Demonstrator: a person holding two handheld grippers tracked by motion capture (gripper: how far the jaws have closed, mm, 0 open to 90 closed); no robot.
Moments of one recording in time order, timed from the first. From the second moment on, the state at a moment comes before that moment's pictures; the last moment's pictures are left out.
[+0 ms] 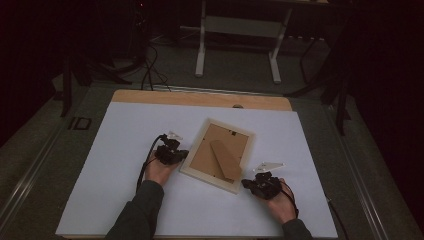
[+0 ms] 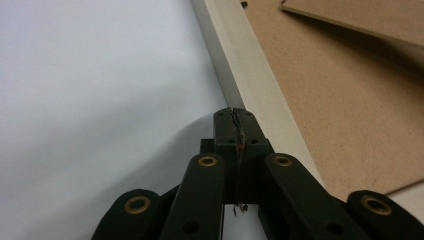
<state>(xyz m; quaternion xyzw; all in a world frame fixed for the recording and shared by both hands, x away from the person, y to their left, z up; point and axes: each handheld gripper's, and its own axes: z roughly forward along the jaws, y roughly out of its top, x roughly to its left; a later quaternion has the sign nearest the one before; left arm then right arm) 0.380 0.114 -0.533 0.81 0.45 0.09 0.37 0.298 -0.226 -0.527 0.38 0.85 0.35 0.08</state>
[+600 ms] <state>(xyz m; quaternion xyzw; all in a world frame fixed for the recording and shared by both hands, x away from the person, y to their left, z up) 0.328 0.156 -0.513 0.78 0.44 0.15 0.41 0.296 -0.187 -0.528 0.32 0.88 0.35 0.05</state>
